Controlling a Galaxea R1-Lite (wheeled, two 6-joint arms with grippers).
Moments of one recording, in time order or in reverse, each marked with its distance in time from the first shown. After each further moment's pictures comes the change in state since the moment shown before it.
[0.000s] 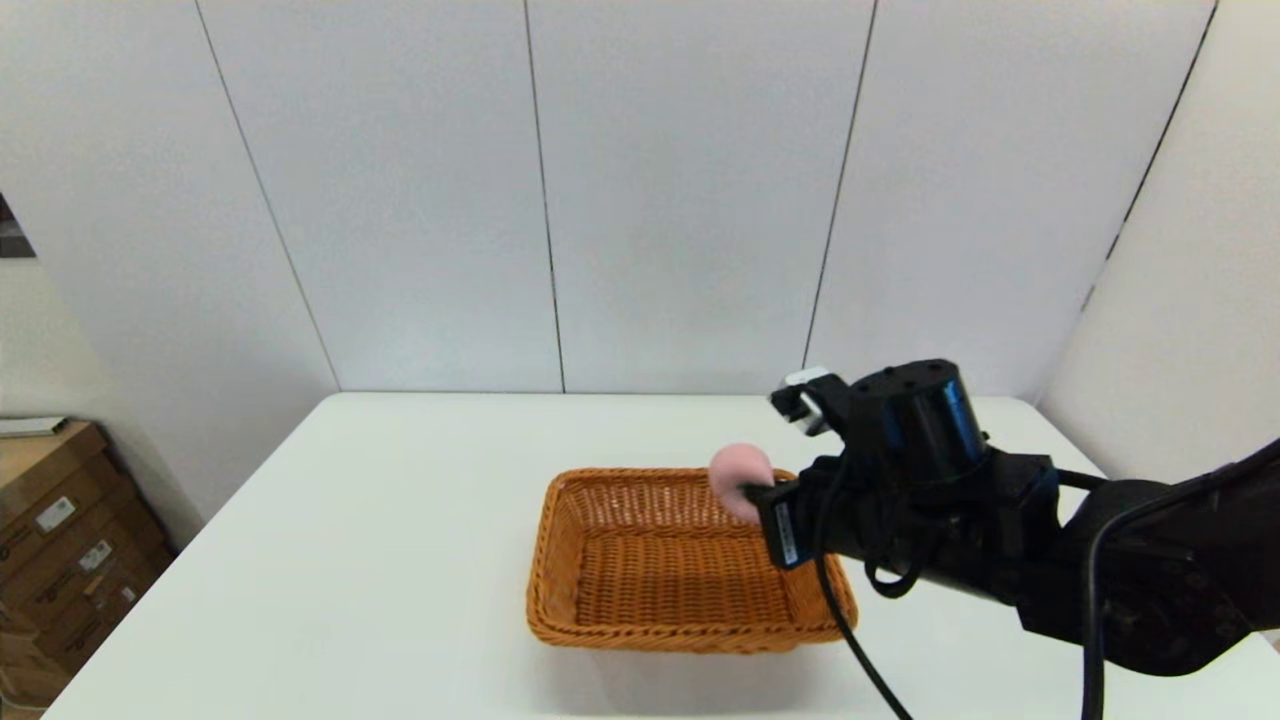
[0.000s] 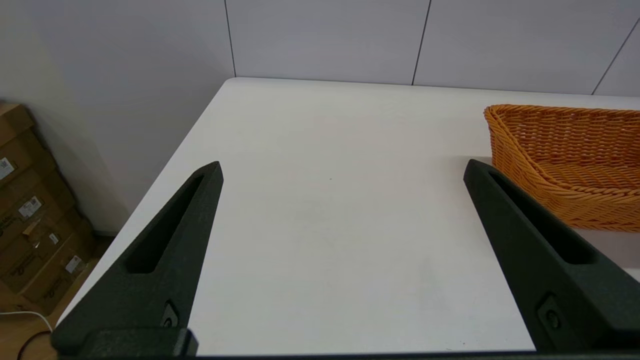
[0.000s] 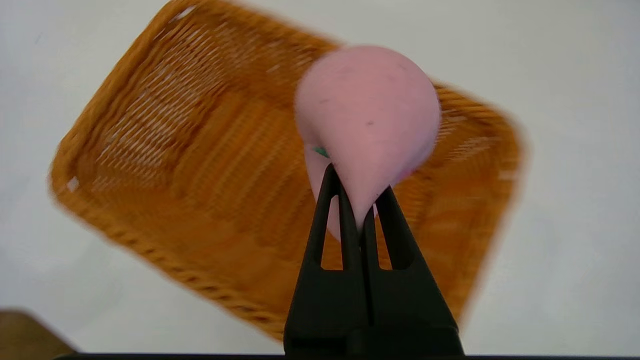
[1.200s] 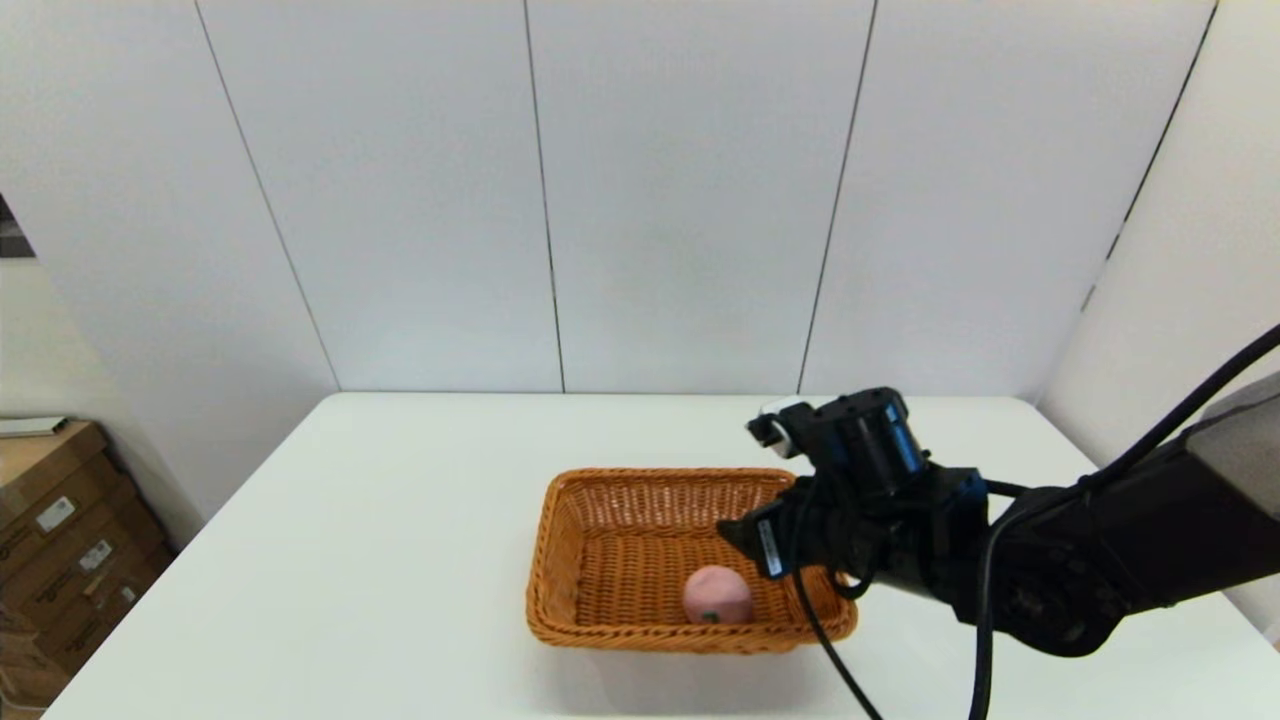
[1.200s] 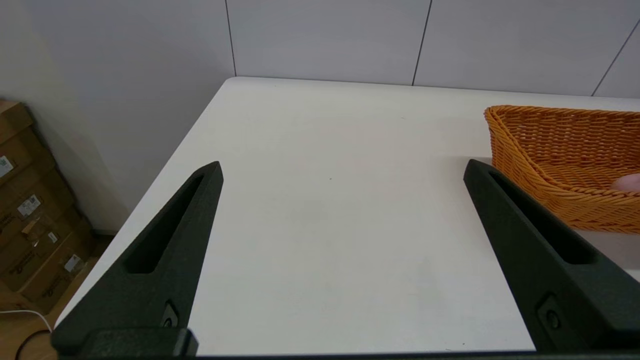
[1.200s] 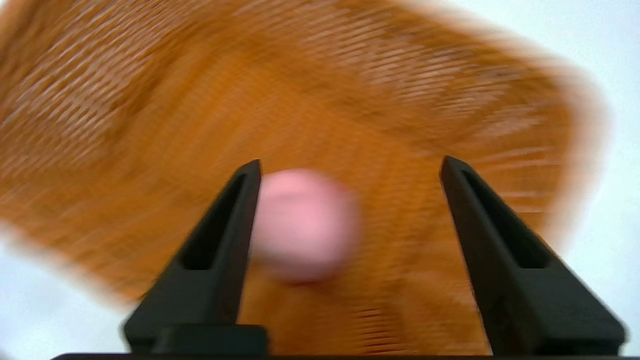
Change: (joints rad) left arm 0.000 0.000 0.000 0.000 0.001 -0.004; right arm -0.025 0.128 -0.027 -0.009 -0.045 -0.019
